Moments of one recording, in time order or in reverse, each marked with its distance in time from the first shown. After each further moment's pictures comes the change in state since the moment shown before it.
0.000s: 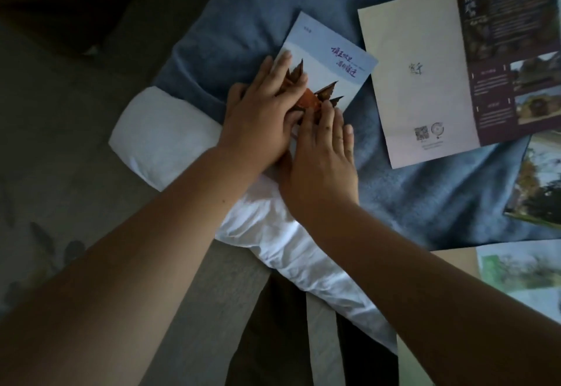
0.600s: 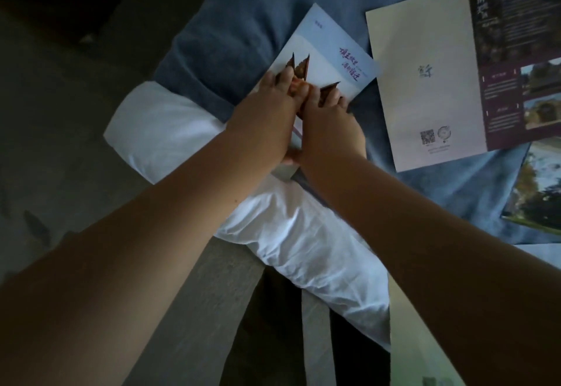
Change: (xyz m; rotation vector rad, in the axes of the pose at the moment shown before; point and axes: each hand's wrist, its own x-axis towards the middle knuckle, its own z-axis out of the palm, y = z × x) left_hand 0.016 0.015 -0.020 0.163 -0.400 -0.015; right_hand 0.052 -0.002 -0.035 -0.075 -0.248 0.067
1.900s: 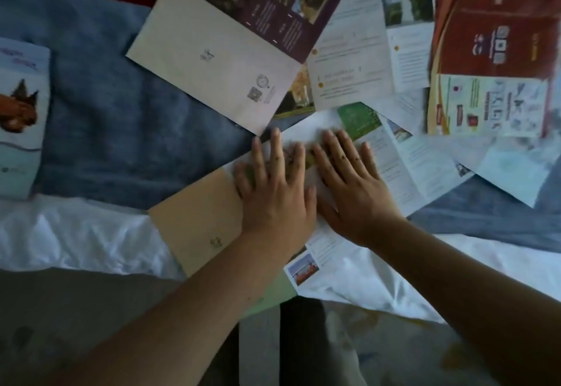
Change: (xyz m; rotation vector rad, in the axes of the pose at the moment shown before) left_hand -0.076 0.396 0.128 0.028 0.073 0.187; right_hand -0.233 0.411 0.137 0.020 0.357 -0.050
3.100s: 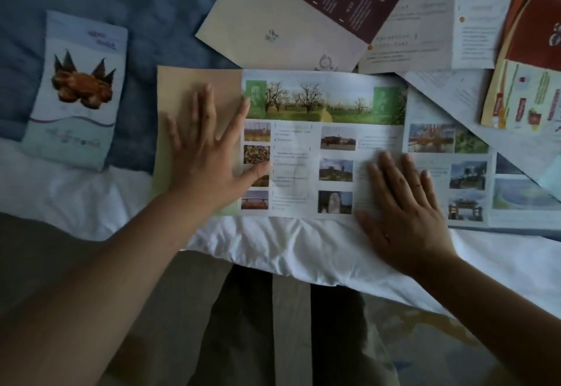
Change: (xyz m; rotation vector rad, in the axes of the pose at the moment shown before) left_hand -0.002 -0.183 -0.026 0.153 0.174 -0.043; right_hand -0.042 -0.031 0.042 0.035 0.094 0.120
